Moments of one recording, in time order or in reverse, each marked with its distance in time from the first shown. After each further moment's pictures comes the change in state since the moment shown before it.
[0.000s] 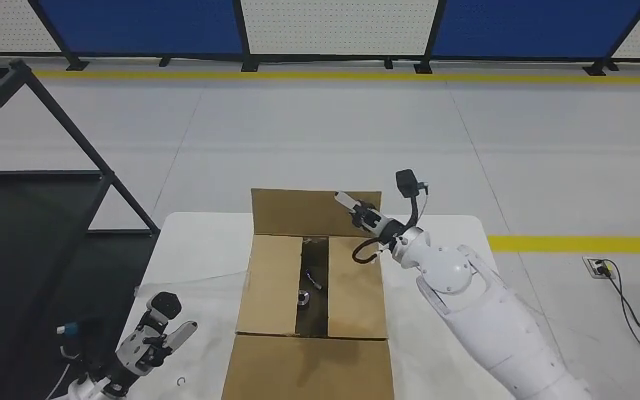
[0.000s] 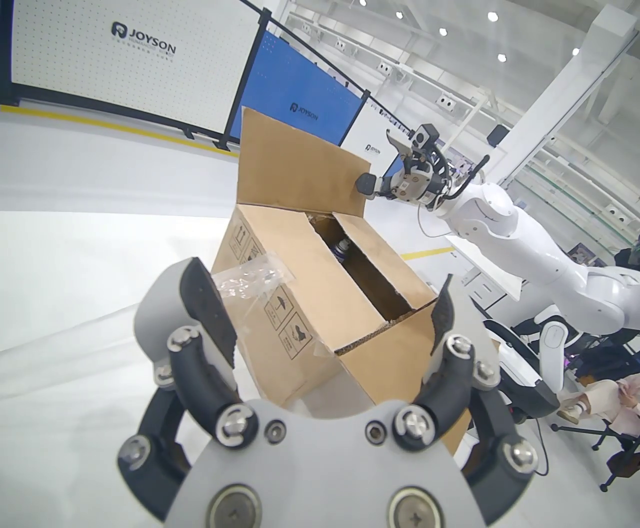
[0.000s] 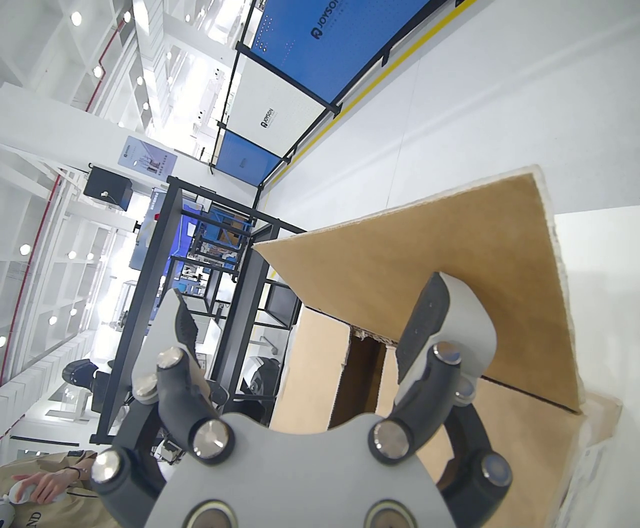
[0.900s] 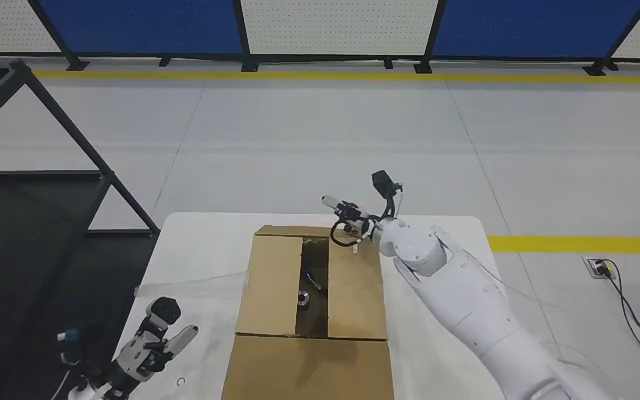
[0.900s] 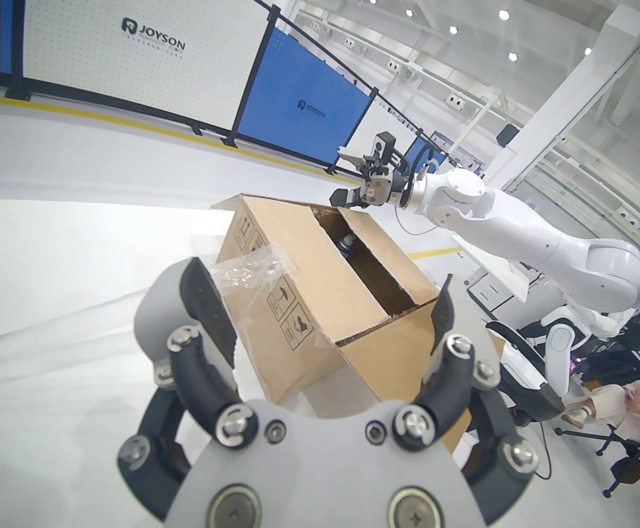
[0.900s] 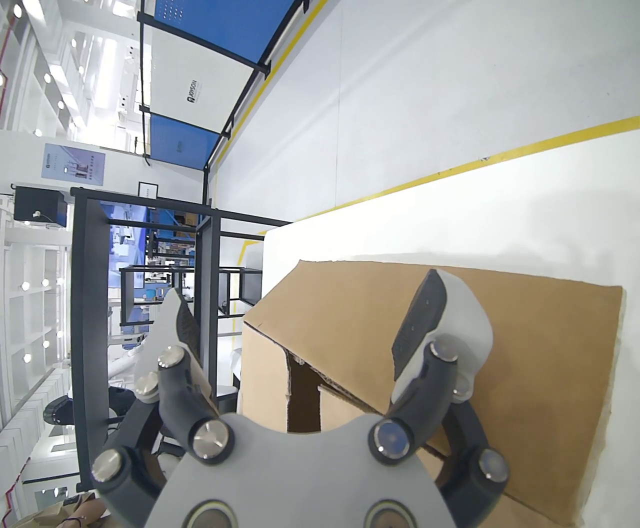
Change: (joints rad) left arm 0.044 -0.005 -0.008 -0.027 0.026 0.025 0.026; right arm 0.234 -0.193 -0.168 0.489 0.097 0.046 0.090
